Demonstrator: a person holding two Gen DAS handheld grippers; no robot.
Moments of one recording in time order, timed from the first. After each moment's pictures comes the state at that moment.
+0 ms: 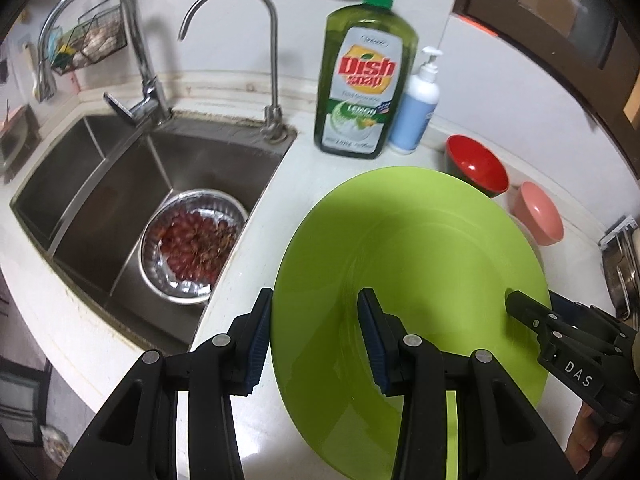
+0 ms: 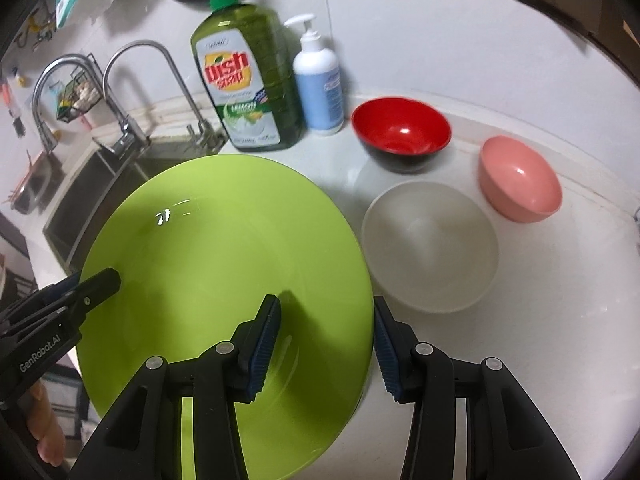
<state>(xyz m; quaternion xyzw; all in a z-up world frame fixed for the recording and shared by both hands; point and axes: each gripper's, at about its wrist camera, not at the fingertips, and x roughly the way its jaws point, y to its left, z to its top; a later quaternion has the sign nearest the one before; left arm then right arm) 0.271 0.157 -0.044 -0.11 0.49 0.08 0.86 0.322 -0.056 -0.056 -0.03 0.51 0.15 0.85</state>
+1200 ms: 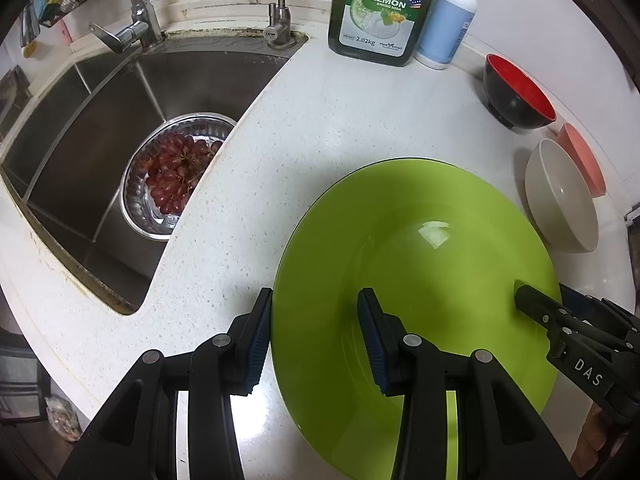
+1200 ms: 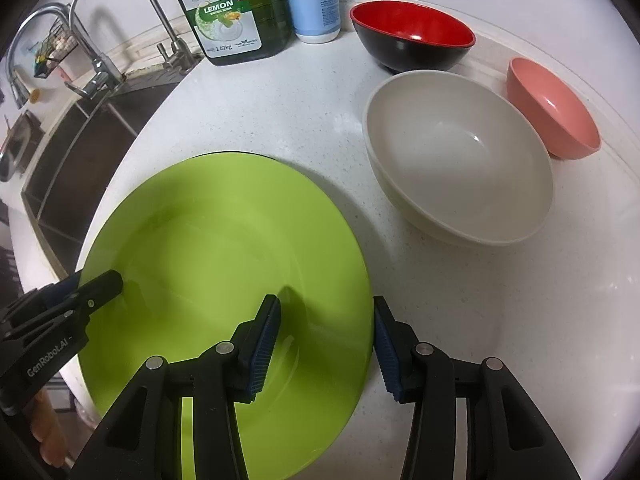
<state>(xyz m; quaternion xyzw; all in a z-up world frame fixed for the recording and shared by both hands) 0.275 0.150 -0.131 -0.12 0.56 0.09 0.81 0.329 -0.052 -0.134 -0.06 0.58 0.14 0.80</state>
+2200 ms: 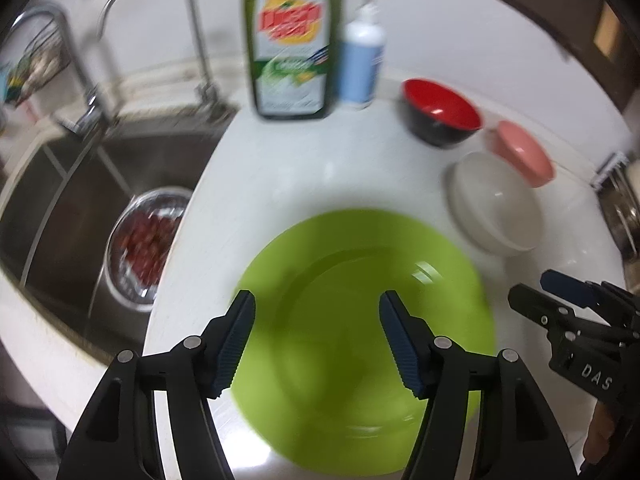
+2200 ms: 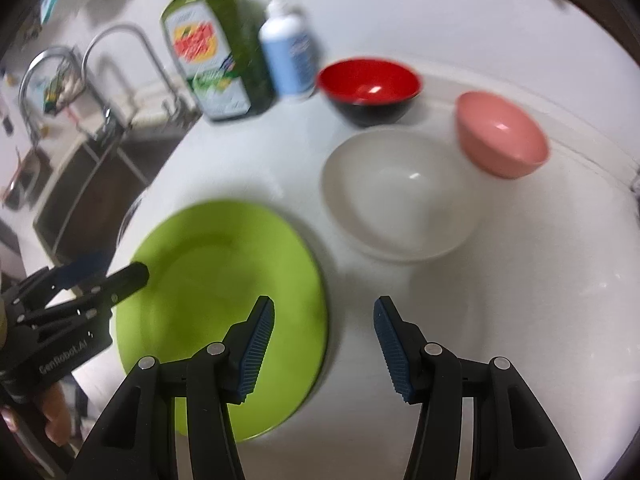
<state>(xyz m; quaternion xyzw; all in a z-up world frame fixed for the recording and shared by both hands) 0.287 0.109 -0.077 -0.05 0.50 0.00 0.86 0.314 -0.091 -0.079 -0.02 0.52 0.12 0.84</state>
